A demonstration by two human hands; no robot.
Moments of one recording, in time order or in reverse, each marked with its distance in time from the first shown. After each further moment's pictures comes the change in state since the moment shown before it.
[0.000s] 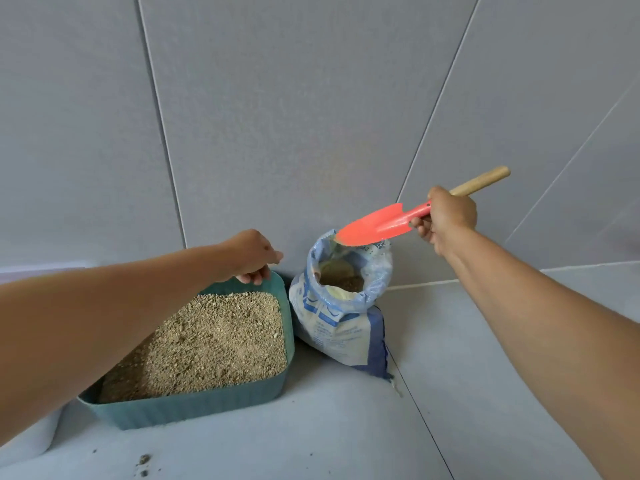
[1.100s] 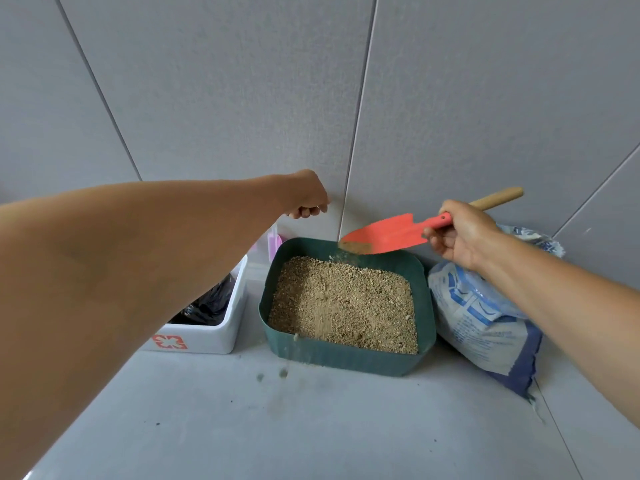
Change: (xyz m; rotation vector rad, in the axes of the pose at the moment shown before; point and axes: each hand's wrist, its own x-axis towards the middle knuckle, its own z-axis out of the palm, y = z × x) left_hand -0.039 -0.081 -0.130 0.151 0.181 -0.261; right_hand -0.128 0.030 0.145 0.005 -0.611 0.278
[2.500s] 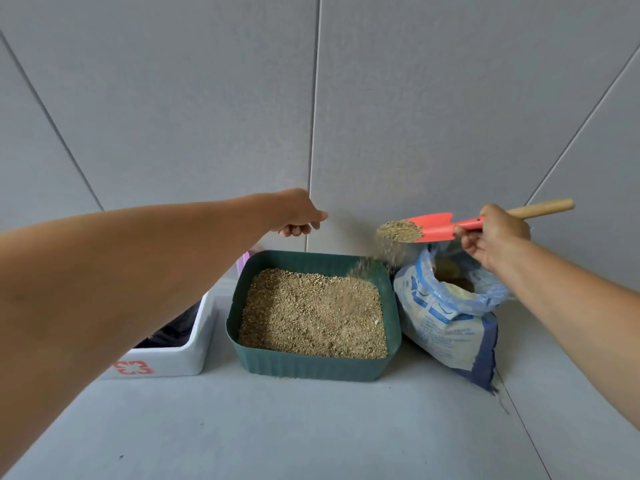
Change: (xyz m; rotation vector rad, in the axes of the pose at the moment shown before) left_hand -0.003 0.032 0.023 -0.036 -0.086 0.129; right_hand 0.022 -0.016 -0.083 0.201 0.412 -0.100
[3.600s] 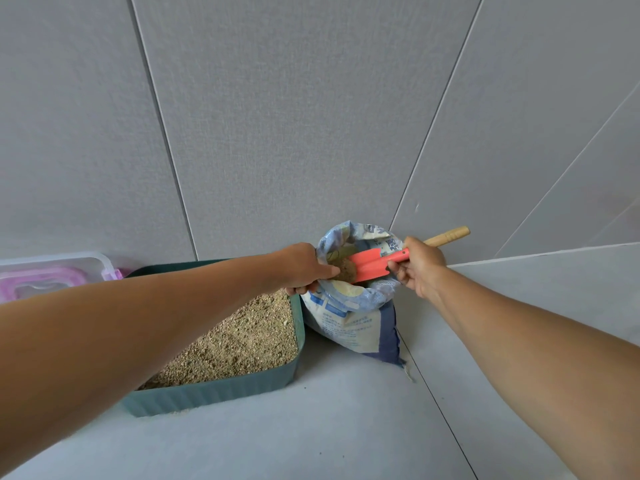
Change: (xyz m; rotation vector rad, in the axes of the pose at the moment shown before) left_hand -0.002 0.090 0.153 -0.063 -0.291 0.248; right_hand 0.056 0.051 -0.089 -0.112 0.025 0.155
